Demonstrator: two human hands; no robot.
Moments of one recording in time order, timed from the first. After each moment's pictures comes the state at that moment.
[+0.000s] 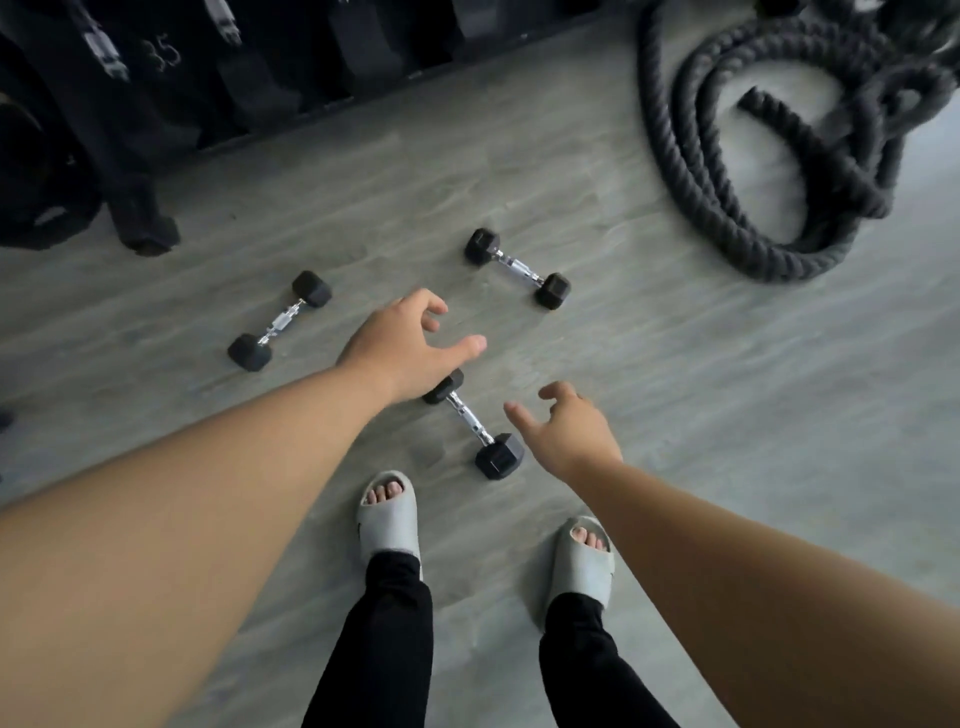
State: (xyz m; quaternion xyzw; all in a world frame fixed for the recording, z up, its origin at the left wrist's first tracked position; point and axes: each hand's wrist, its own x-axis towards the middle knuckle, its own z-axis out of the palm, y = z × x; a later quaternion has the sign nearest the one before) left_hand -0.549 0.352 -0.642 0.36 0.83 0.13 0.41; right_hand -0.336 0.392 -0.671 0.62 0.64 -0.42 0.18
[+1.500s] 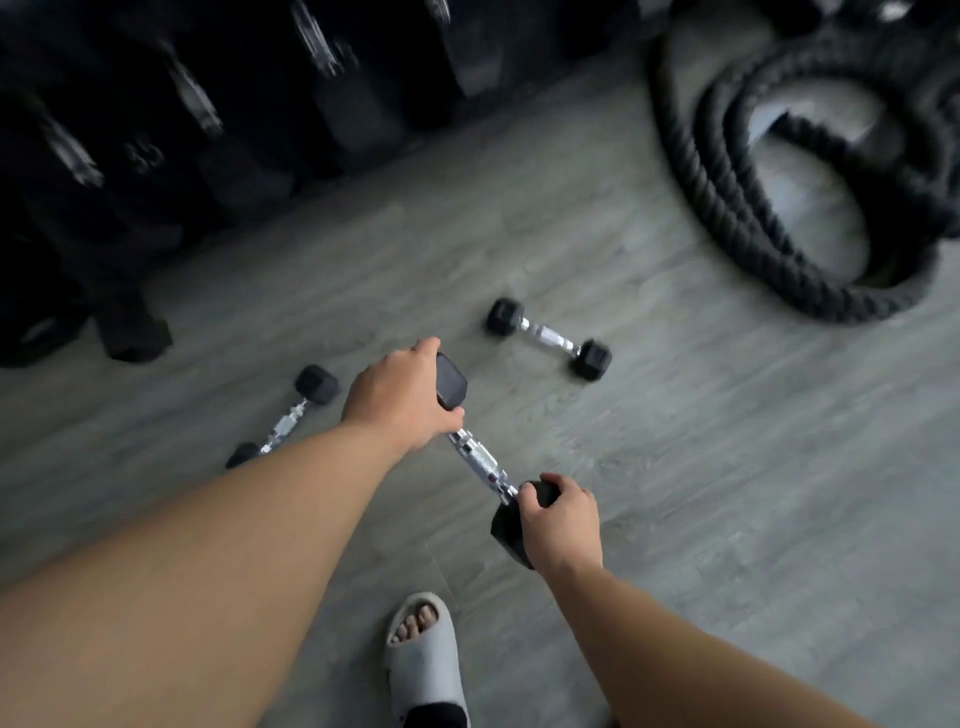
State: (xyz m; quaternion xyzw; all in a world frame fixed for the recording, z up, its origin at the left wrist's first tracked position) left_hand -0.628 0.430 -0.733 0.47 0.84 -0.03 0.27; right_hand -0.418 0.397 -0.785 0.73 0.47 -0.49 0.03
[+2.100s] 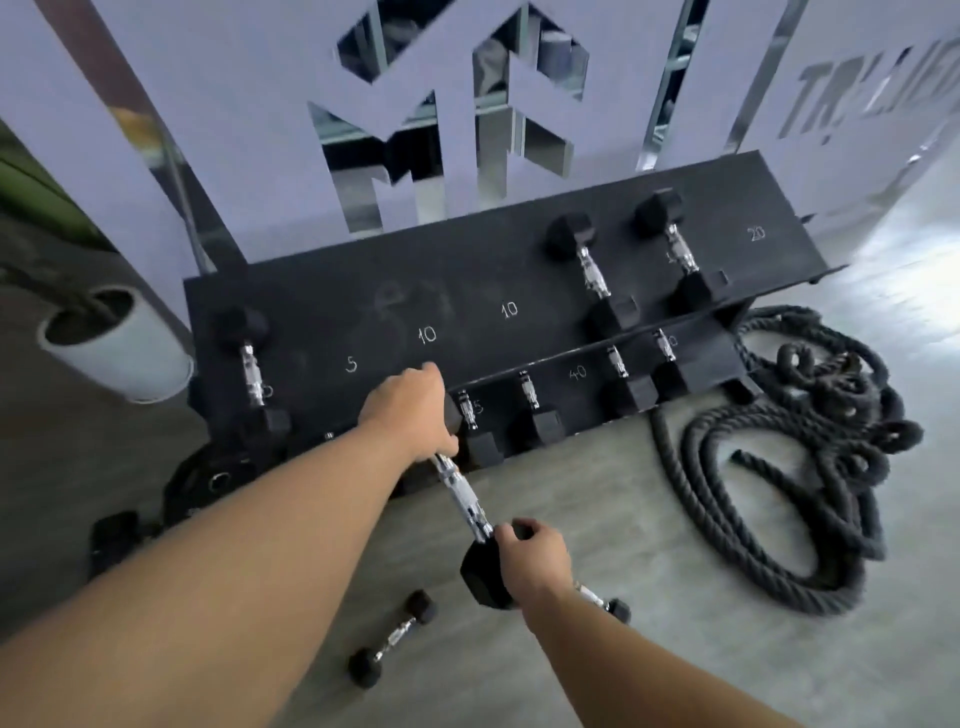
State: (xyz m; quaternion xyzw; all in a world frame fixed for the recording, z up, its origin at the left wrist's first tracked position) left_hand -0.806 0.490 -0.215 0.47 0.87 0.00 0.12; right_hand -0.626 0.478 -0.346 0.65 0.53 -0.54 -0.08
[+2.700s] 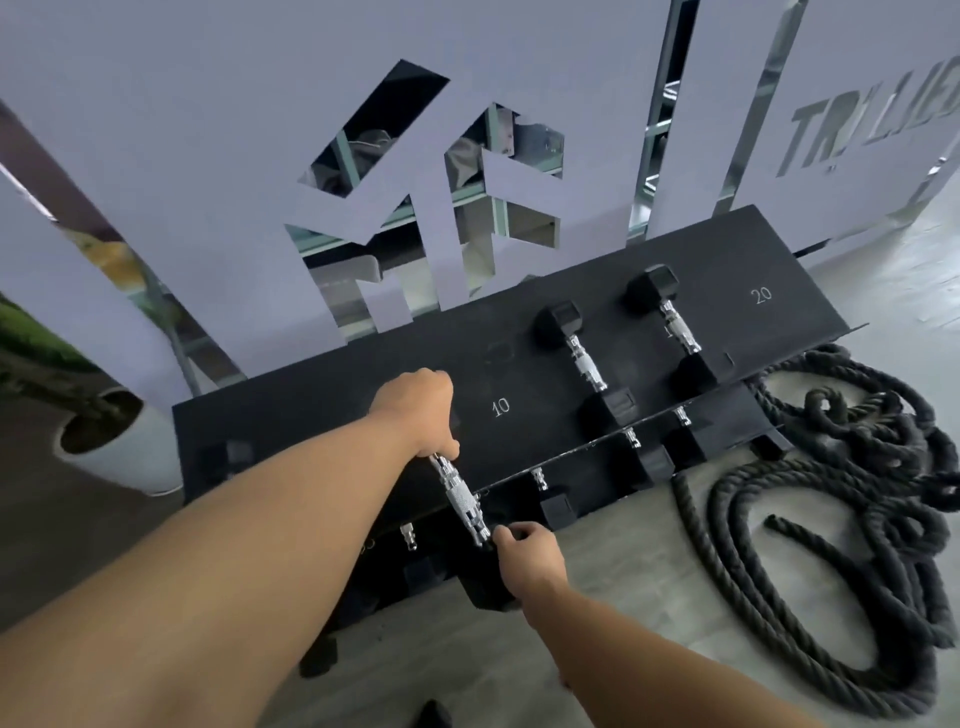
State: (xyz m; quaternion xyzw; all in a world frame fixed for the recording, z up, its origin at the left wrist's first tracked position) left_hand -0.871 0.684 -0.134 0.52 0.84 -0.10 0.09; right_hand -0.700 0.655 -0.285 0.61 0.50 -0.61 -0.07
